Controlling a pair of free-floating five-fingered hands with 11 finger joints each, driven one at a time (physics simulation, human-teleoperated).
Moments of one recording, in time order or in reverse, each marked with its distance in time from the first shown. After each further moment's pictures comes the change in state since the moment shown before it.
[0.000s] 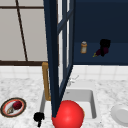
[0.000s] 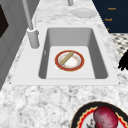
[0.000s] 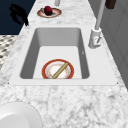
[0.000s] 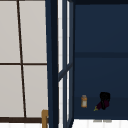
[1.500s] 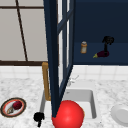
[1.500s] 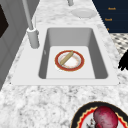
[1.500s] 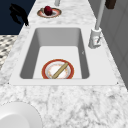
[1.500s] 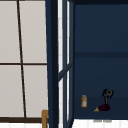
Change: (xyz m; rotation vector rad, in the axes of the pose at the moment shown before) left hand 0.000 0.000 0.000 0.000 0.000 0.000; right hand -0.031 -0.026 -0.045 0.210 -0.158 -0.124
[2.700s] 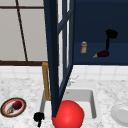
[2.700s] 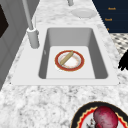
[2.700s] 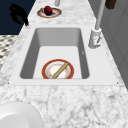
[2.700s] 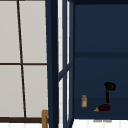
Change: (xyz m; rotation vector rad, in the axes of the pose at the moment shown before) left hand 0.000 0.000 0.000 0.000 0.000 0.000; right hand 0.003 -0.041 0.097 -0.253 -0.007 -0.051
